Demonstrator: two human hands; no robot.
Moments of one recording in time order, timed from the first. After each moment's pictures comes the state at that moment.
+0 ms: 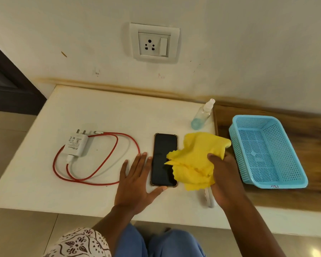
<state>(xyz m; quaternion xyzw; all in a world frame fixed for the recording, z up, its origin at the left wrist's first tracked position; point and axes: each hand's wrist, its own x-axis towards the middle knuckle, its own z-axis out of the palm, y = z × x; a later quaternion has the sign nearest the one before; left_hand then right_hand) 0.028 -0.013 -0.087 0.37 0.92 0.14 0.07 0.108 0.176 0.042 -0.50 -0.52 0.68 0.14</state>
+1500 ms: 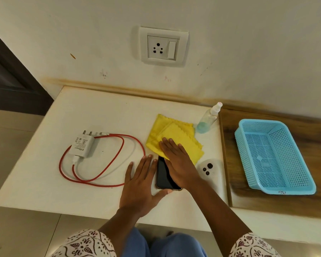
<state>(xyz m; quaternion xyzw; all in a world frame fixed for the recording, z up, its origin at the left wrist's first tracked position) 0.027 -0.013 -0.082 0.36 0.92 0.13 0.07 0.045 0.157 -0.063 -0.05 -0.97 0.23 -0.01</state>
